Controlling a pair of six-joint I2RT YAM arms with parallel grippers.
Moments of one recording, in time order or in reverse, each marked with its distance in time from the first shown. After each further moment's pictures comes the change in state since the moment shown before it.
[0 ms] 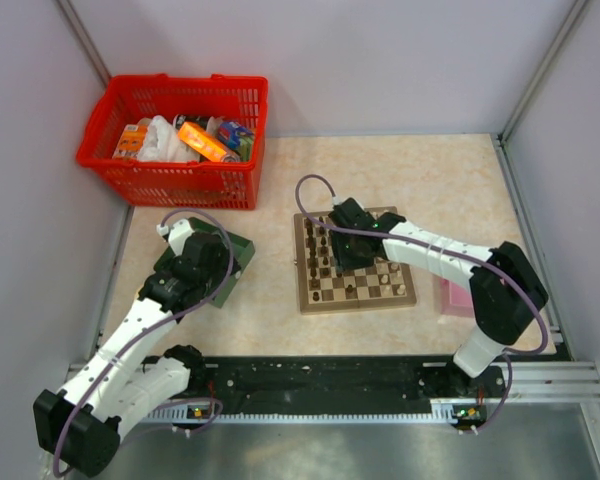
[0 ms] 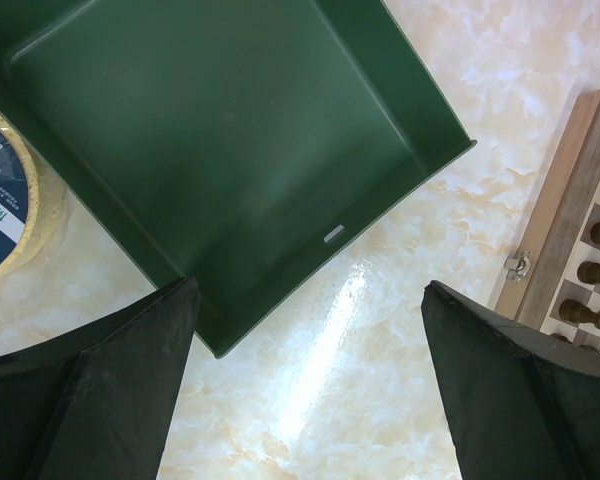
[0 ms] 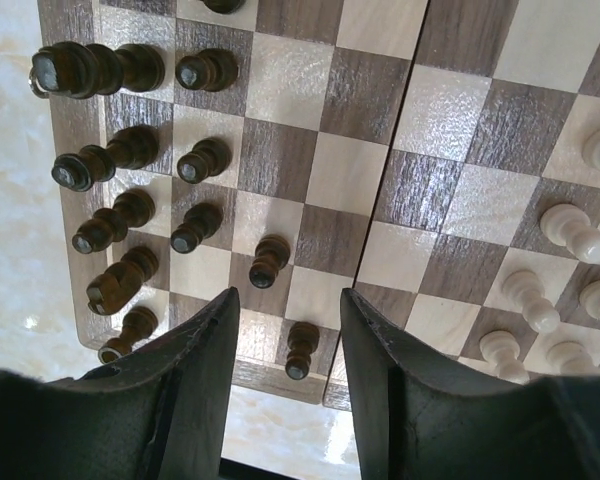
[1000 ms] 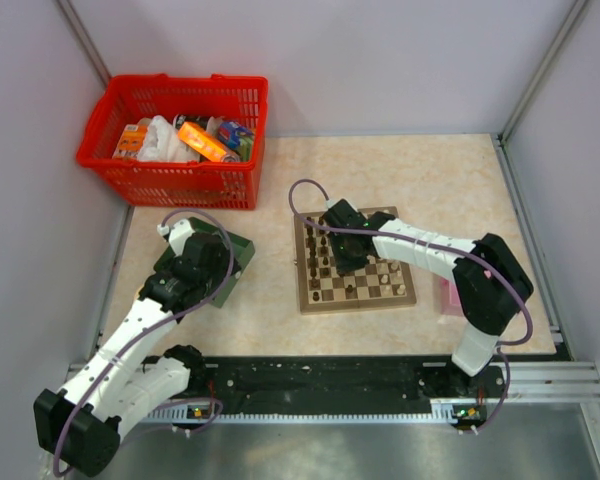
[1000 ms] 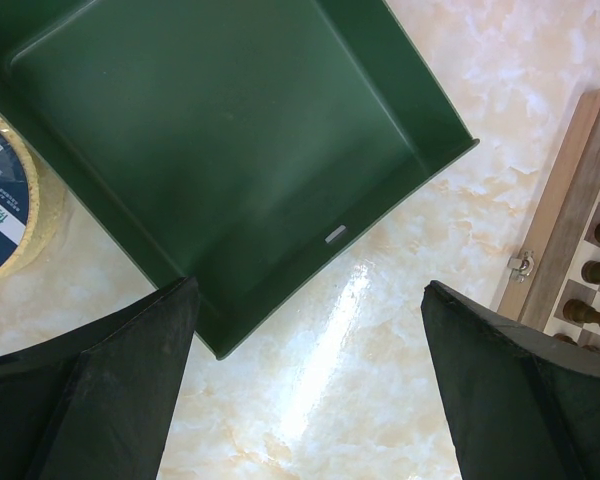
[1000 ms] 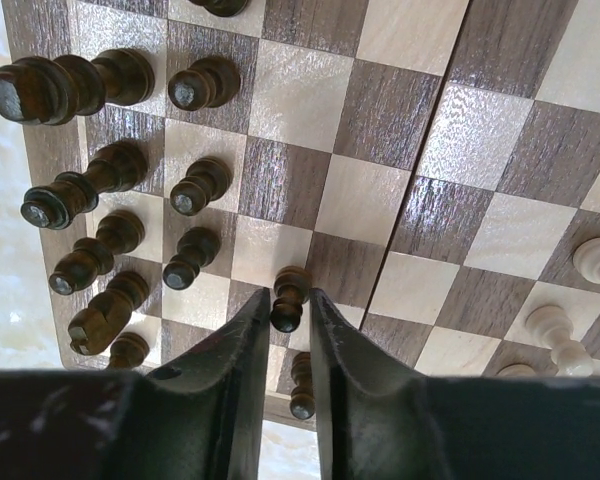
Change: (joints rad) left arm 0.000 0.001 -0.005 0.005 -0.001 0.007; right arm 0.005 0.098 0.042 0.006 -0.011 -0.016
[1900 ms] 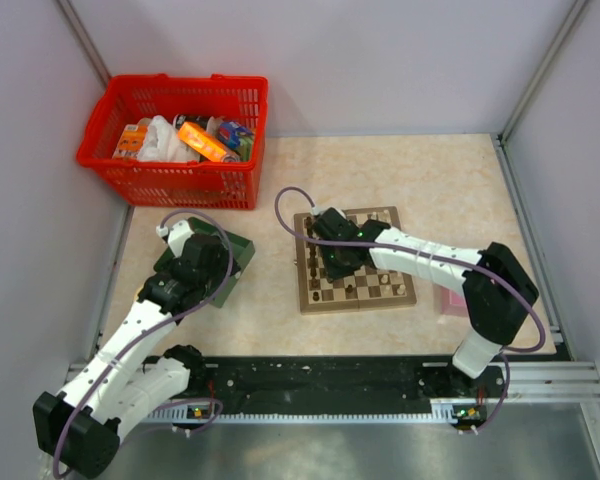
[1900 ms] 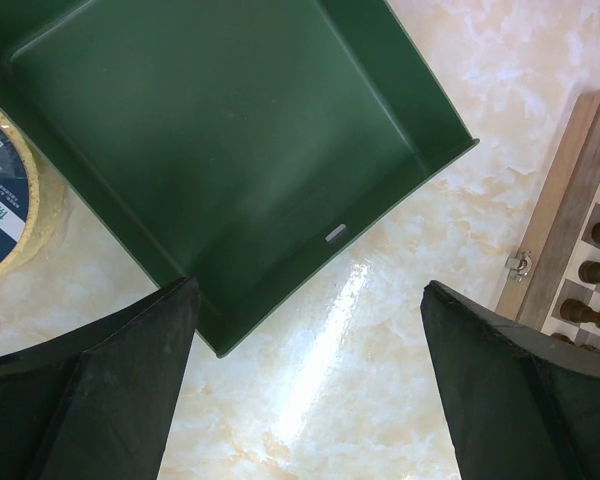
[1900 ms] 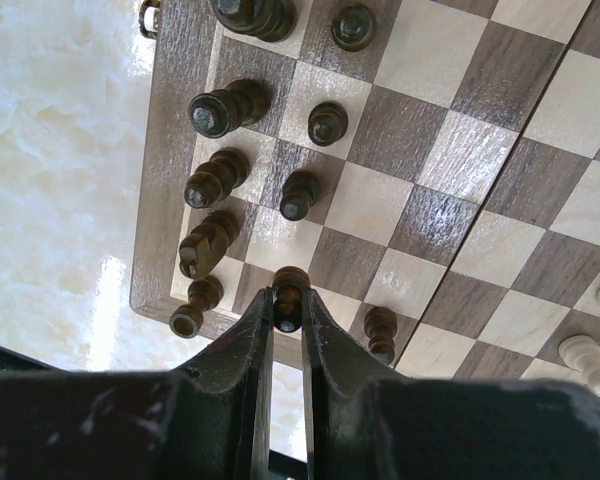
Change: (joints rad) left arm 0.000 -0.014 -0.007 -0.002 0.000 -0.008; right arm 0.107 -0.056 0.010 -0.016 0.010 0.011
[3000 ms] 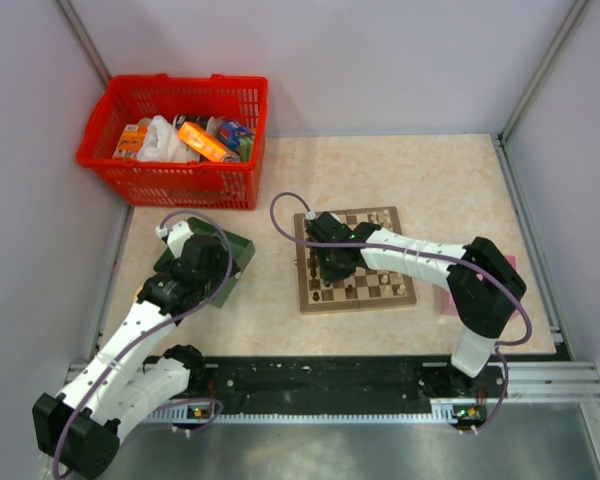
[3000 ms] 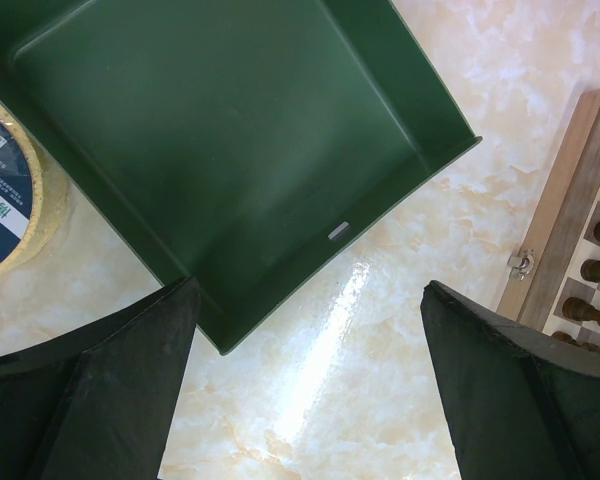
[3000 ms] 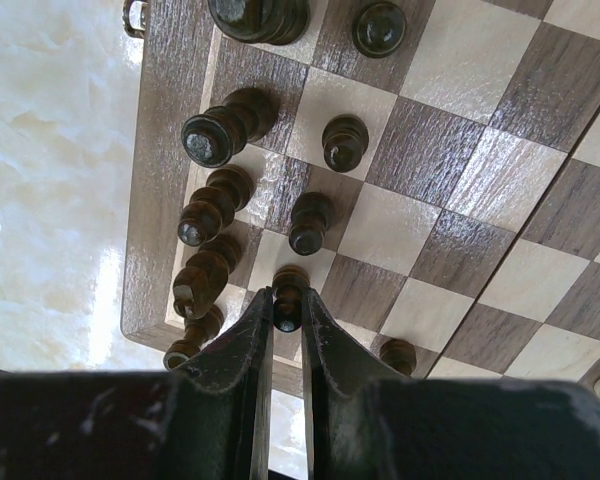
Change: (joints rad) left arm 0.000 -0.008 -0.002 -0.007 0.000 0.000; right arm 0.008 0.069 0.000 0.036 -0.016 0.004
